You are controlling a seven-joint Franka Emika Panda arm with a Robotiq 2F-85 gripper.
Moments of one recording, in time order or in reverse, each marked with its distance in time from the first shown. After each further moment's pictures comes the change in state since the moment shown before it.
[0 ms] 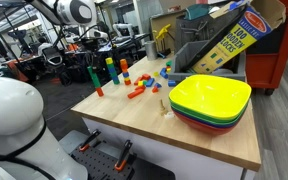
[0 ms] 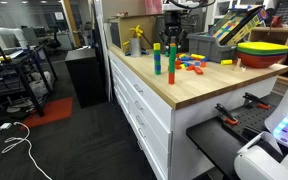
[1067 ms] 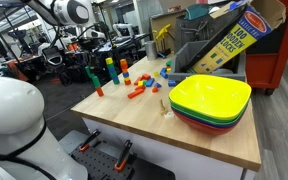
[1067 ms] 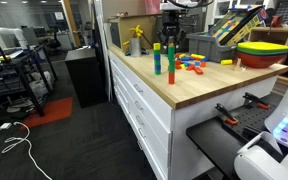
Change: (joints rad) arm 0.022 -0.001 0.010 0.004 0.000 0.005 0.000
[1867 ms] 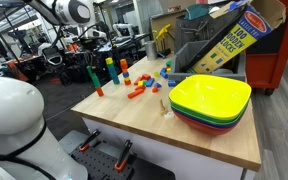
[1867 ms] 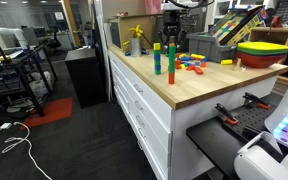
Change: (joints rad) arm -0.008 0.000 -0.009 0.000 -0.008 0.001 0.000
